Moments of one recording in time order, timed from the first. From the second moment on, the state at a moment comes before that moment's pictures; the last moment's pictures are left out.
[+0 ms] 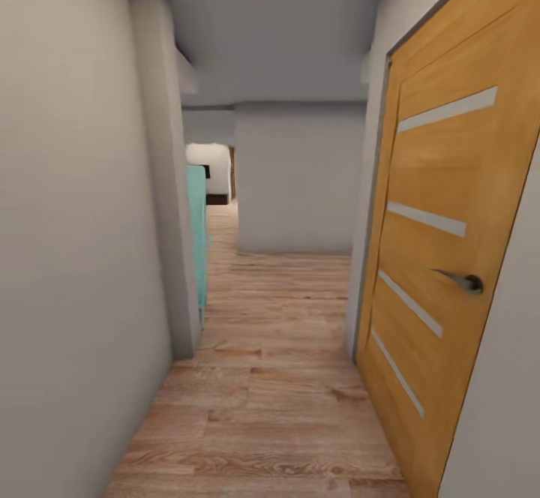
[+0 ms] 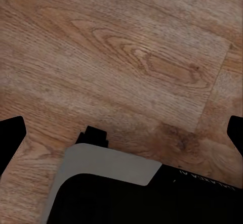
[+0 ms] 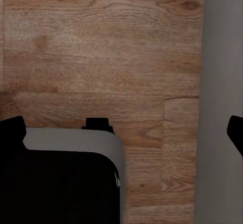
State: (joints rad) left arm -0.22 0.02 -0.01 0.00 0.36 -0.03 0.02; right arm -0.10 -0.01 0.08 0.03 -0.02 -0.22 -0.11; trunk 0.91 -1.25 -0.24
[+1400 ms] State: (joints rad) left arm -0.22 0.02 -0.01 0.00 0.36 -0.03 0.02; right arm -0.10 -0.02 0.08 0.03 -0.02 -0.22 -0.12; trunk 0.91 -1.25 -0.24
